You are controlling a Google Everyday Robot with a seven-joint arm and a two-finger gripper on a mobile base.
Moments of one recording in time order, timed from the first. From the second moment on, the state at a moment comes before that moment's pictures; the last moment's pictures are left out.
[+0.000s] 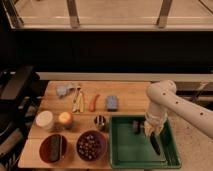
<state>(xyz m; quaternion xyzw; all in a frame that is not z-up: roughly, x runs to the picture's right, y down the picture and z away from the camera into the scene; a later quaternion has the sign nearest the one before) 0.246 0.239 0.737 -0.31 -0.38 -0.65 0.58</state>
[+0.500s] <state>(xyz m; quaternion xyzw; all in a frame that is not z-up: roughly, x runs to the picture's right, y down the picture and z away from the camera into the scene) 0.218 0.290 0.699 -0.30 -0.41 -0.65 0.57</state>
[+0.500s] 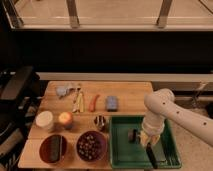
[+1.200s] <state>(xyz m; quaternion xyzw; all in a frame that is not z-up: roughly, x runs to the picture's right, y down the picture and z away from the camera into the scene) 0.264 0.298 0.657 -0.32 -0.37 -0.63 0.60</state>
